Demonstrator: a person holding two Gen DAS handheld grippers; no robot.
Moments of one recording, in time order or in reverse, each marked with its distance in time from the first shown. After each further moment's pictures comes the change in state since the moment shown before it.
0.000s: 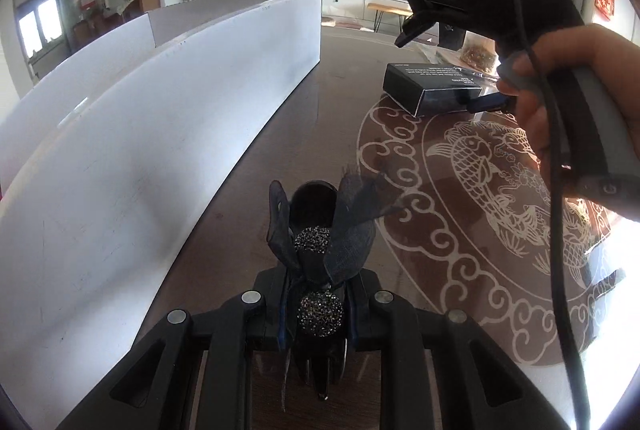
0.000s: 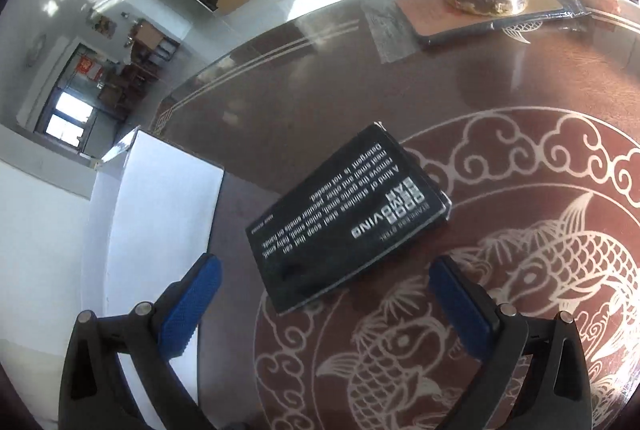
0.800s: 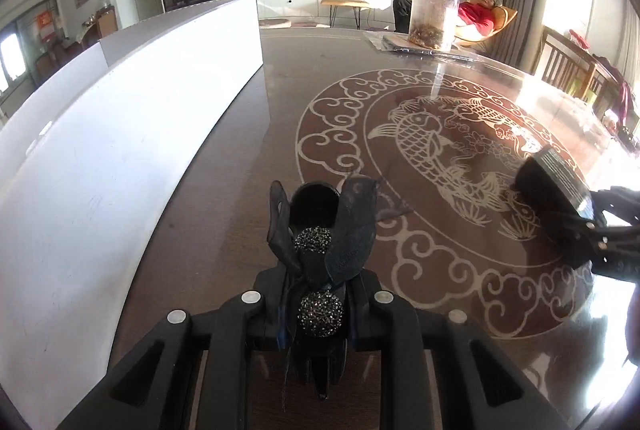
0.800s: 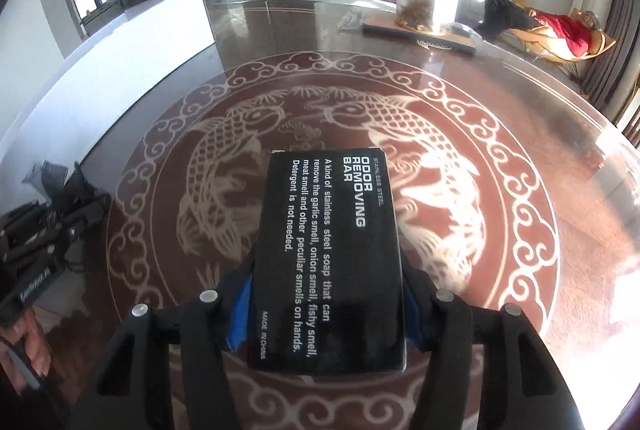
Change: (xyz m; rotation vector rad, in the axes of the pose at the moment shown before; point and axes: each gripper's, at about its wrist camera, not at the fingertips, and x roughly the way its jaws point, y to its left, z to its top) left arm 0.001 -0.026 -0.006 0.152 0.000 -0.087; right arm -0.102 -0.078 -0.174 -0.543 -0.125 -0.249
